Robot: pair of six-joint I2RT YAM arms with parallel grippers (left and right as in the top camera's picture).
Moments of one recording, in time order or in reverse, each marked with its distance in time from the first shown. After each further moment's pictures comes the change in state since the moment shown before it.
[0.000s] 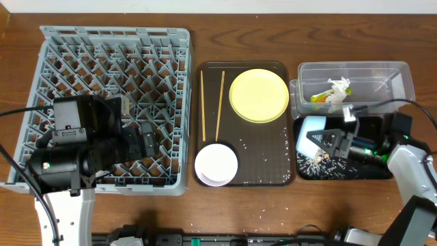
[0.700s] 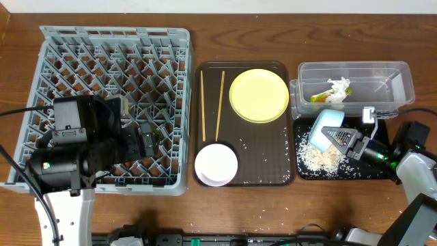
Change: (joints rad) left arm 0.000 0.000 0.000 -0.004 -0.024 0.000; right arm -0.117 0.003 -0.036 0.146 -0.091 0.027
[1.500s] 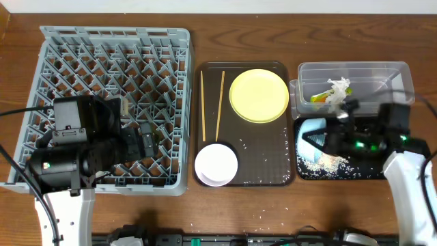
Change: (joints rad) left arm 0.000 0.000 0.000 -0.003 -0.004 0.000; right arm 0.307 -0.188 0.150 -0.213 0.465 0.311
